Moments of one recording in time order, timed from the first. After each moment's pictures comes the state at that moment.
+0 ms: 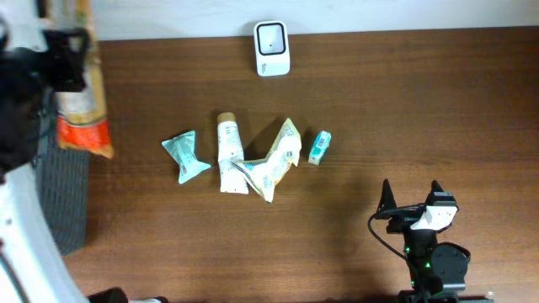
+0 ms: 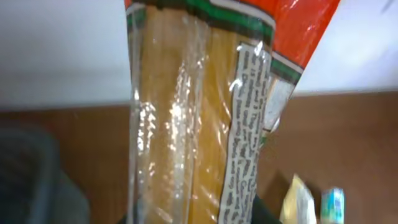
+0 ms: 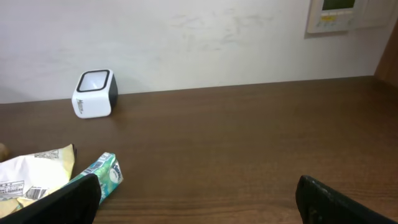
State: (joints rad) left arm 0.23 1.57 2.19 -1.17 0.36 0.10; right arm -0.03 0.01 0.01 -0.08 0.01 0.08
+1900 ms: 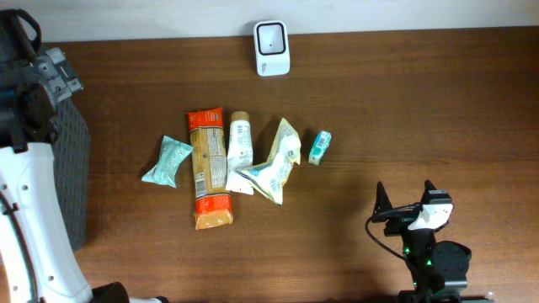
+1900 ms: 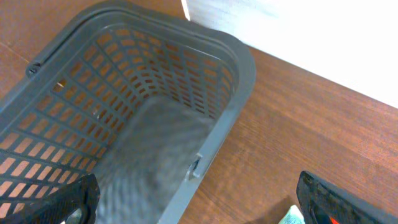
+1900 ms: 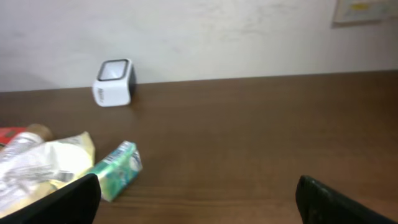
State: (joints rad) left arm 0.23 1.59 2.01 -1.16 -0.40 -0.18; right arm -0.03 0.05 0.06 -0.12 -0.07 0.08
